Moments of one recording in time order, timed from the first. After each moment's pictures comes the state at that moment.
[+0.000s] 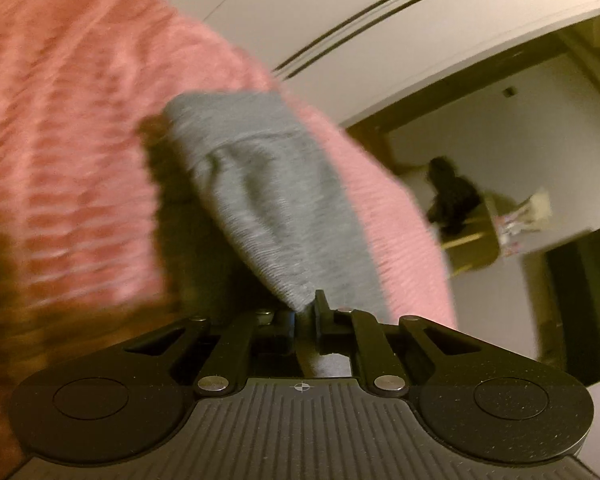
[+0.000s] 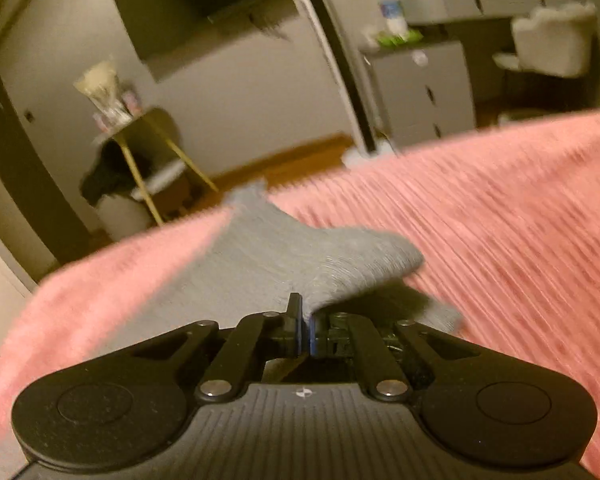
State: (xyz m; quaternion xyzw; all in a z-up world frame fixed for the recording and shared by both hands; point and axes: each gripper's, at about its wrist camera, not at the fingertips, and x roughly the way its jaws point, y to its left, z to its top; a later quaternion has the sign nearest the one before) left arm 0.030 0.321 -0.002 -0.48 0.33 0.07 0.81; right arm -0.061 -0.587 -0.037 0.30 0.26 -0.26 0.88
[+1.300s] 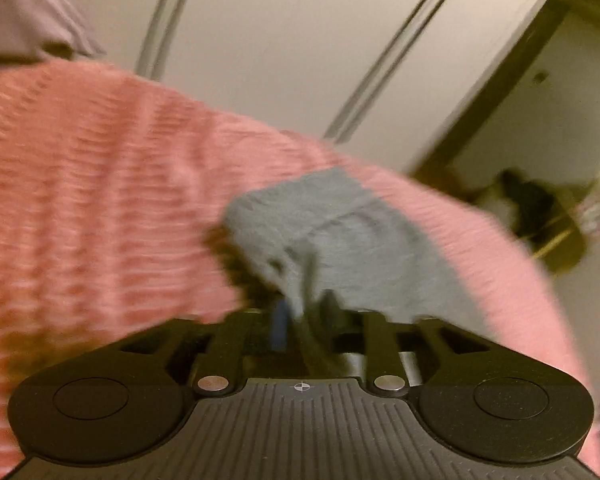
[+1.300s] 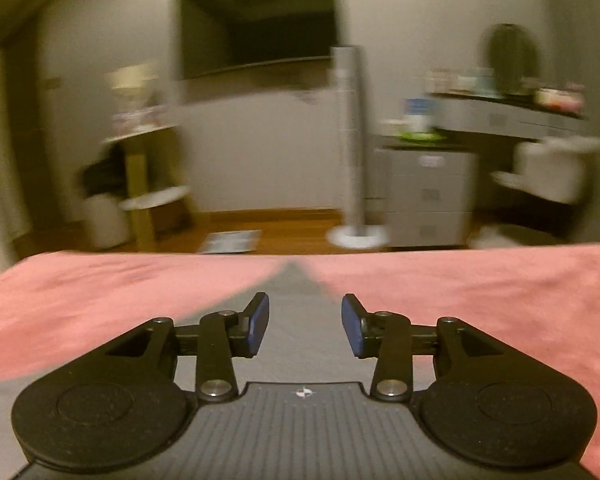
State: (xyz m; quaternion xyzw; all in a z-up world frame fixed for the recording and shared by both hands) left arm 0.038 0.327 0.007 -0.30 0.31 0.22 0.88; right arm -0.040 -0.493 0.045 0.13 0.21 -0.26 0.93
